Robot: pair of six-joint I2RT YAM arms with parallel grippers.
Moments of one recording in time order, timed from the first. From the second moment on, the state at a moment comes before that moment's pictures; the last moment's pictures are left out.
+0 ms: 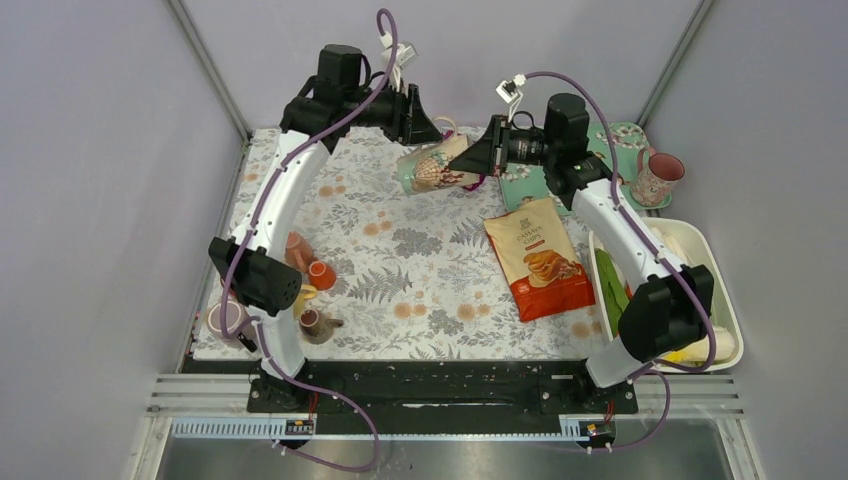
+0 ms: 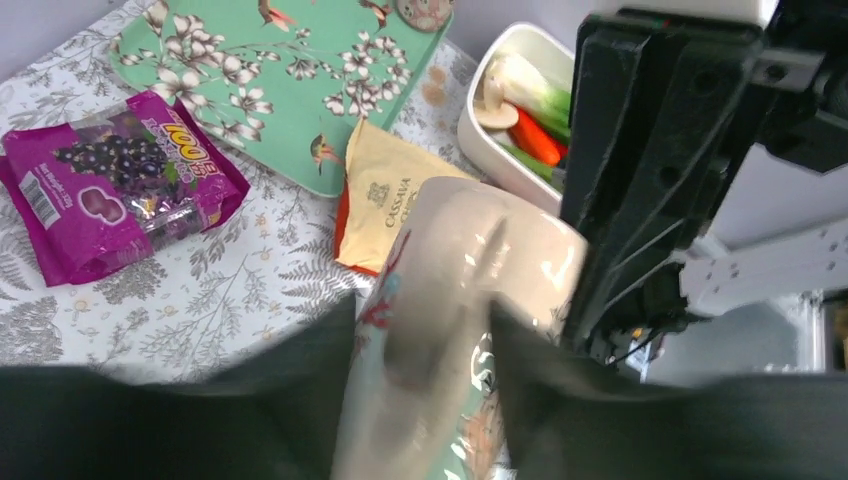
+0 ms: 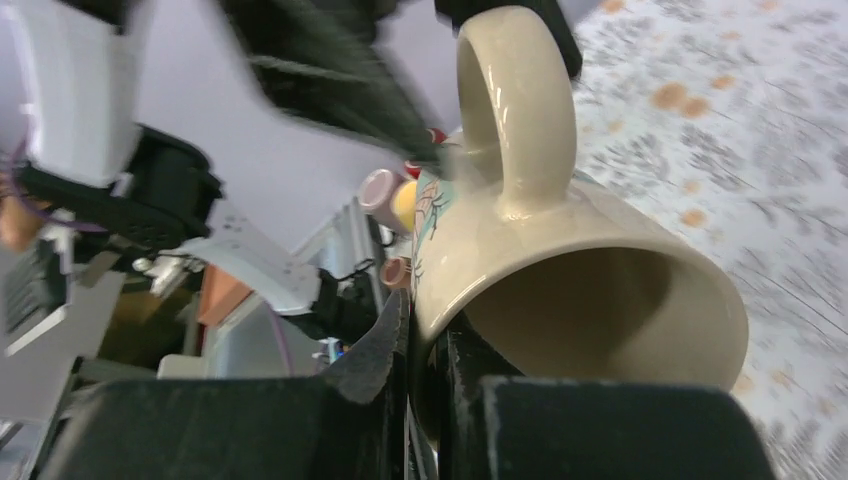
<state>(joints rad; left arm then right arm) -0.36 1.89 2.20 -0.76 0.85 -0.12 0.32 1.57 1.44 0.05 -1.05 0.59</state>
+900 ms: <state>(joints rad) -0.29 1.72 1.92 -0.97 0.29 0.22 -0.08 2.36 2.40 -1.06 0.10 -0.17</state>
